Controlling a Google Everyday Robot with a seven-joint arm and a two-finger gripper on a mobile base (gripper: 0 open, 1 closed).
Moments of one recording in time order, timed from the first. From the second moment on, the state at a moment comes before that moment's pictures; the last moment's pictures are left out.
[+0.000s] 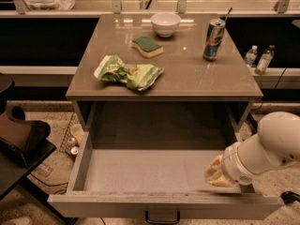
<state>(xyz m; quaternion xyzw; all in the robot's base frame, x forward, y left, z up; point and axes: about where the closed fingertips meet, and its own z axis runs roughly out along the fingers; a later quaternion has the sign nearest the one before) 0.390 -0.185 0.656 -0.63 0.75 0.13 0.17</state>
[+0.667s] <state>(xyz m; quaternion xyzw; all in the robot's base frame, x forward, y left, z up) 0.390 -0.184 0.656 -0.63 0.75 0.13 0.17</state>
